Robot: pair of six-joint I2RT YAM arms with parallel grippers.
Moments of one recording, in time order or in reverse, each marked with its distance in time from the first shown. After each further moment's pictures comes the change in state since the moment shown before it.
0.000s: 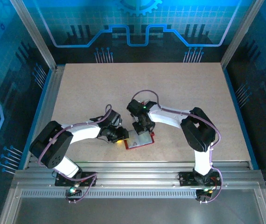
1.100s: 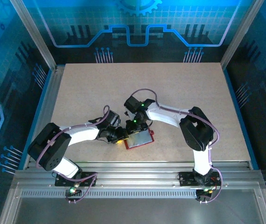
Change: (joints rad) left arm 0.001 -0.039 -0.035 0.043 -0.008 -0.072; right arm -0.002 0.016 0.046 0.043 -0.321 0.147
